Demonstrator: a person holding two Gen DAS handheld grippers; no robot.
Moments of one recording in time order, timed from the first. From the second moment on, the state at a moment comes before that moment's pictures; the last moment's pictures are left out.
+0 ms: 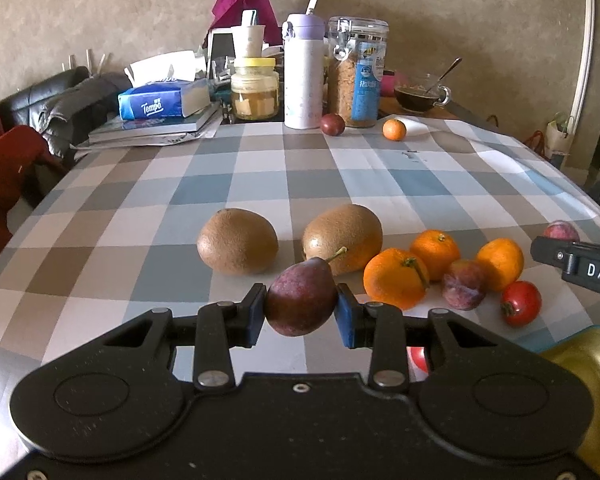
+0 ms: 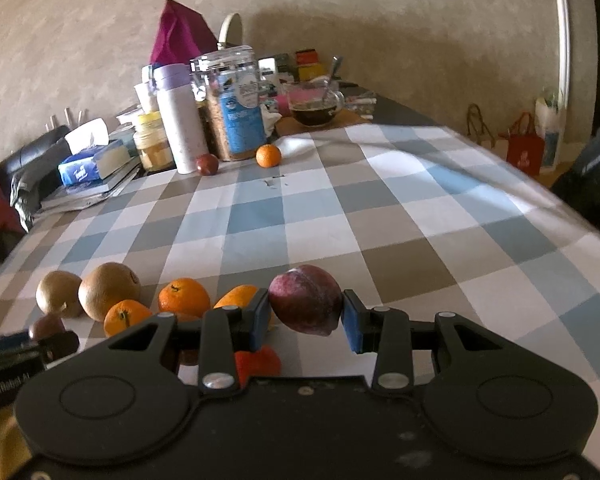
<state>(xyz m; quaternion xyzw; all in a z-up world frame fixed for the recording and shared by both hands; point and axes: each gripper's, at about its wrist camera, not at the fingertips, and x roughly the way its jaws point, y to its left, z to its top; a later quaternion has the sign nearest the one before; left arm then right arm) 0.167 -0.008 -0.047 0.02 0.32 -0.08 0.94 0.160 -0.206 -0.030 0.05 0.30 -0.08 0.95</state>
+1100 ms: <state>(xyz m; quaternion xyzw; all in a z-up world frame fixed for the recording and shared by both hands) 0.064 0.005 -0.030 -0.01 0.45 -0.04 0.89 0.024 -0.176 -0.006 0.08 0.35 -0.01 0.93</state>
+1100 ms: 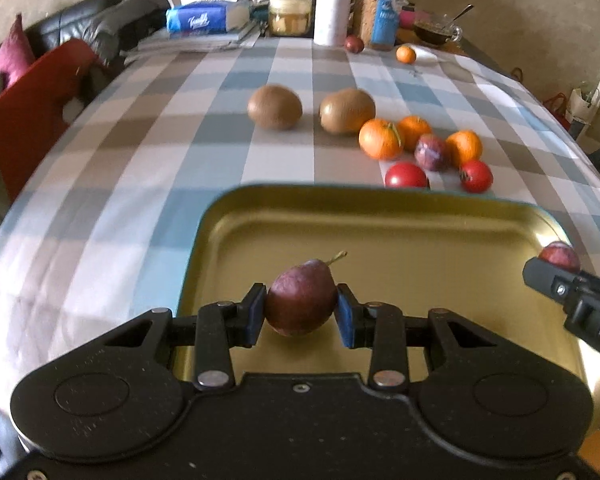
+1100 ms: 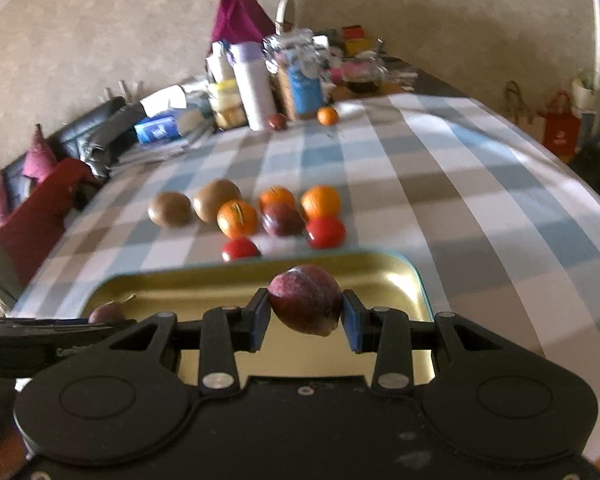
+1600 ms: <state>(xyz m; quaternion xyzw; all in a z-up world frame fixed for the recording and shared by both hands) 0.043 -0.001 -0.024 0.02 0.42 -0.03 0.91 0.002 -0.167 -0.013 0.07 0.36 -0.01 0.93</state>
